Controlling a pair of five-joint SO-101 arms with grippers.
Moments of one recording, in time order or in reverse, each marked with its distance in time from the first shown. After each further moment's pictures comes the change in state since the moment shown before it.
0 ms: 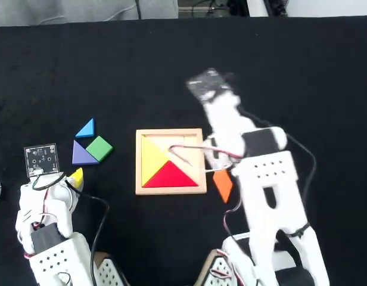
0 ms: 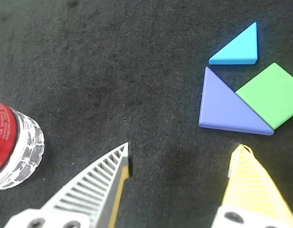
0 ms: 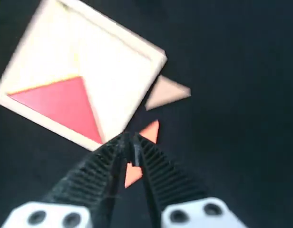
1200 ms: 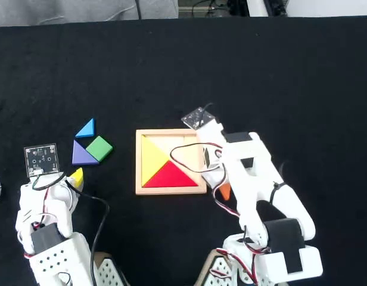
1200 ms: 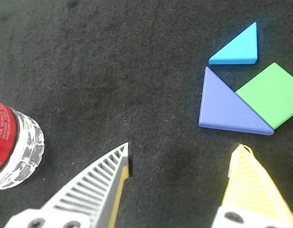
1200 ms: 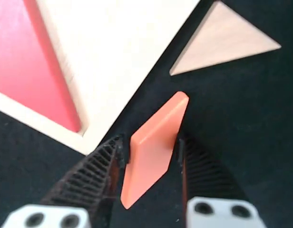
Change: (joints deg) left arm 0.0 0.0 0.0 0.0 0.0; right arm 0.5 23.2 14.0 -18.7 7.7
